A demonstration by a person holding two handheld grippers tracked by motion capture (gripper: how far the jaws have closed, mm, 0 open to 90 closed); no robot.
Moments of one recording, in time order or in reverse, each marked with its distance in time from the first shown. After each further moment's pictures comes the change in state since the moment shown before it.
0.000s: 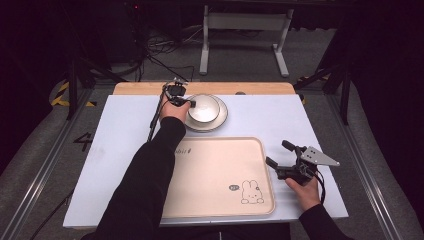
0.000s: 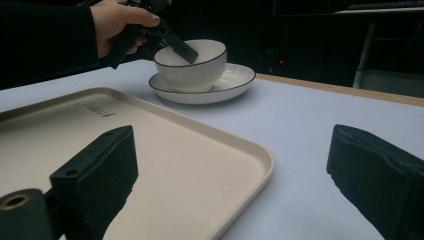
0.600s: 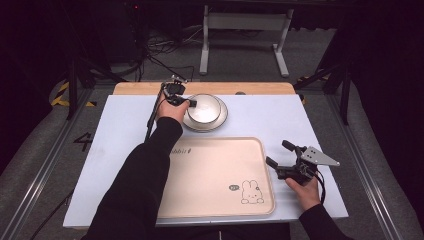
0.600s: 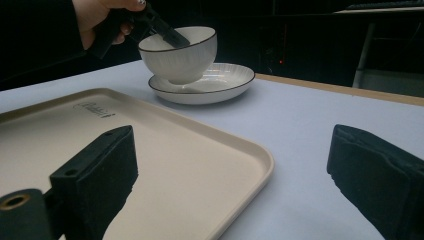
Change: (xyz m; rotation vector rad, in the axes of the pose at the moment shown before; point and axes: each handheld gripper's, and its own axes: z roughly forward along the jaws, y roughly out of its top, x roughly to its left) left arm -0.011 0.003 -0.026 0.001 -0.059 0.033; right arm 0.000 0.000 0.000 -0.001 -0.001 0.004
